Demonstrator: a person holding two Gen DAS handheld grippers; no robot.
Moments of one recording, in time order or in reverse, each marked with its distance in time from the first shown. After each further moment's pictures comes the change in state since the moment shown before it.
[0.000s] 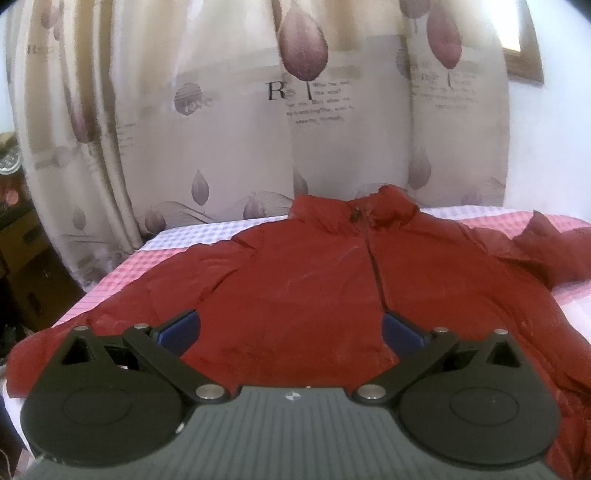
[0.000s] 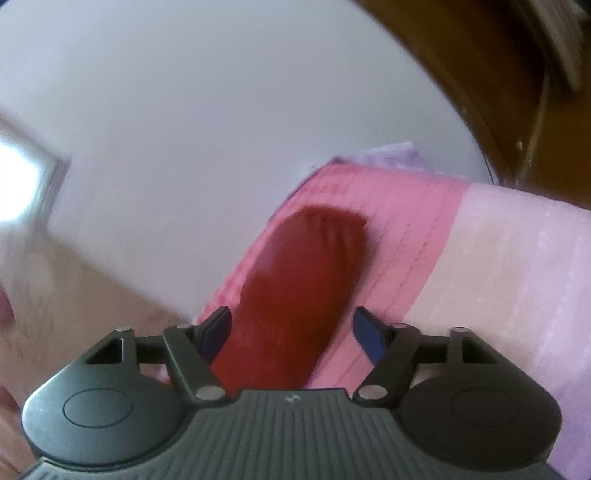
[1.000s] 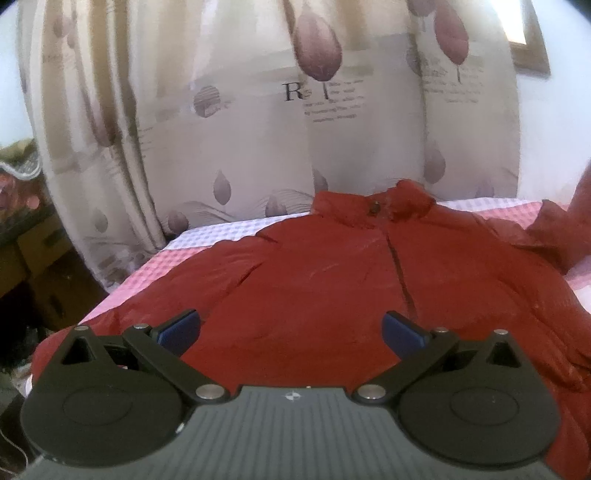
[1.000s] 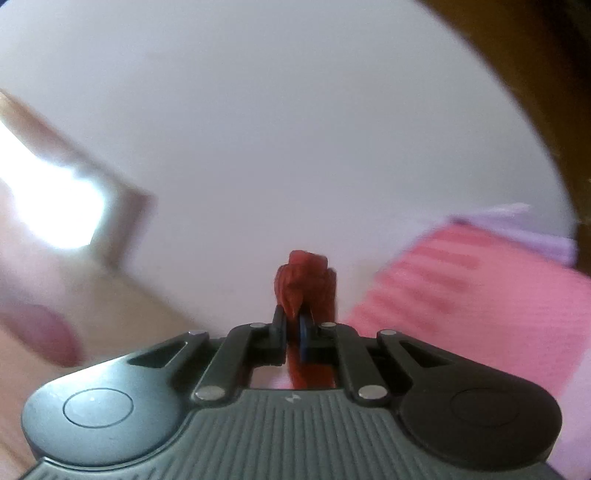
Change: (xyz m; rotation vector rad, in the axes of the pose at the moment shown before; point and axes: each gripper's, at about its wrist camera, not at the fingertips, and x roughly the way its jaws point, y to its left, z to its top) left arm -0.017 0.013 -0.010 0.007 -0.001 0.073; right arm 0.013 0.101 0.048 -0.074 -0.034 0.220
